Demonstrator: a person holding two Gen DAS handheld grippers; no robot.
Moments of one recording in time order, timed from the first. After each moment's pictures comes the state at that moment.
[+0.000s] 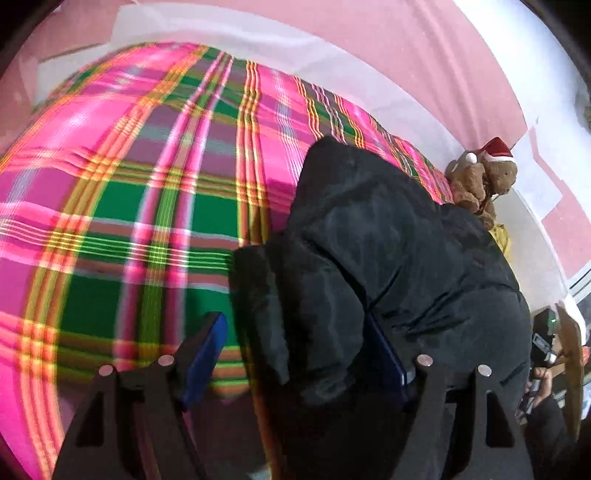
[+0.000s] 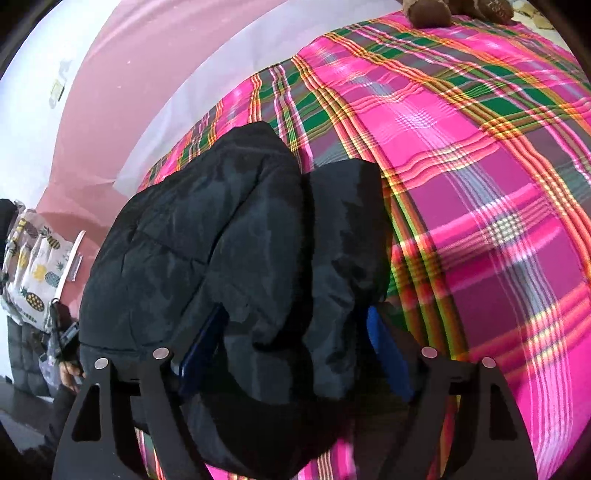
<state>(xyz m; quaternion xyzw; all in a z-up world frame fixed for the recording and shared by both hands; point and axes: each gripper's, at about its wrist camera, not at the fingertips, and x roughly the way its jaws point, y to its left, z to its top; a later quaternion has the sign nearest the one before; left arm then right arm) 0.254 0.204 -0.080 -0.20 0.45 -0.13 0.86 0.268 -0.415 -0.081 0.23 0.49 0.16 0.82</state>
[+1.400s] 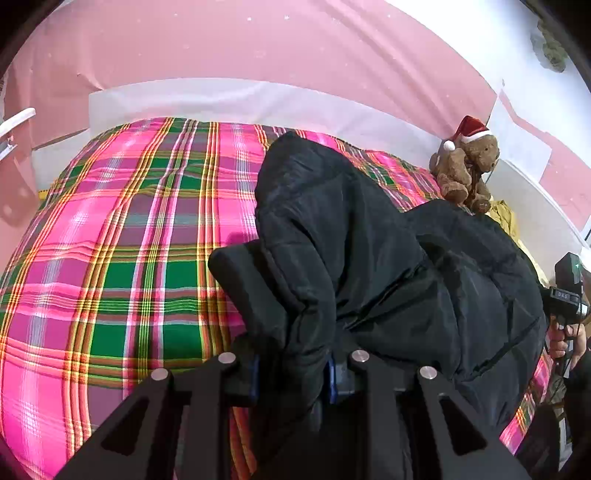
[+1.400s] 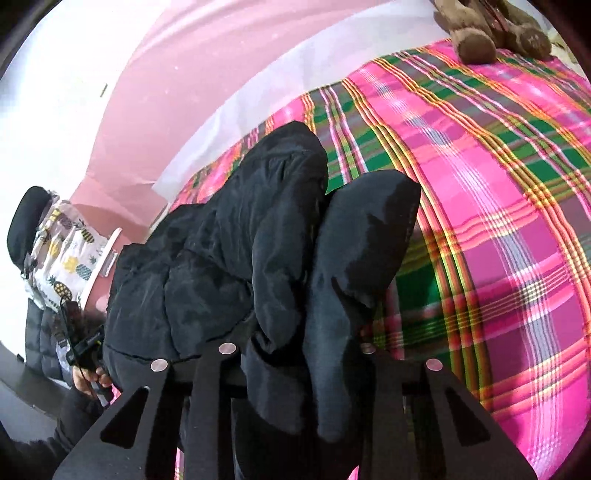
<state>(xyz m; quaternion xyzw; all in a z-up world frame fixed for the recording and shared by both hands) 0.215 0.146 -0.003 -0.09 0.38 -0.11 0.91 0.276 -0.395 -0.025 0.23 0.44 0.22 0.84</state>
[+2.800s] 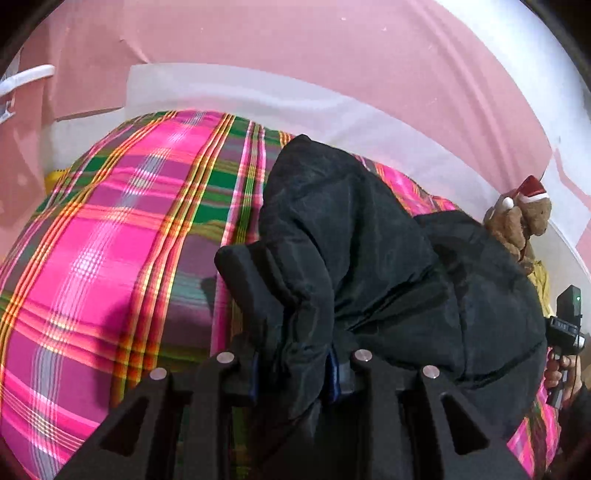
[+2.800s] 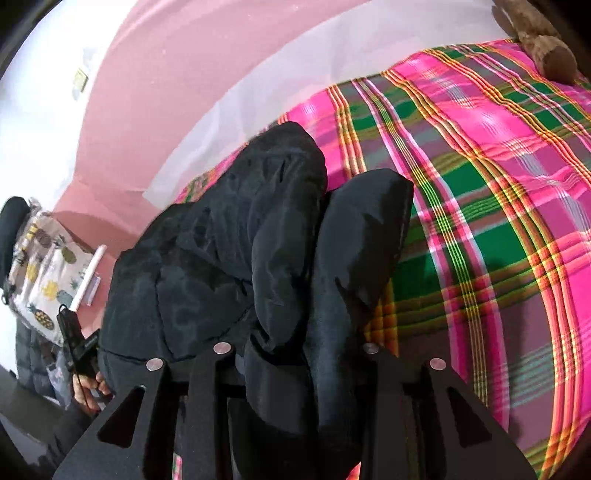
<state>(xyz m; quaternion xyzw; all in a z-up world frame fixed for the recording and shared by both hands) 0.357 0.265 -0.057 -0.16 0.37 -0.05 0.92 0.439 -0.303 -0.059 0.21 0.45 0.24 0.83</state>
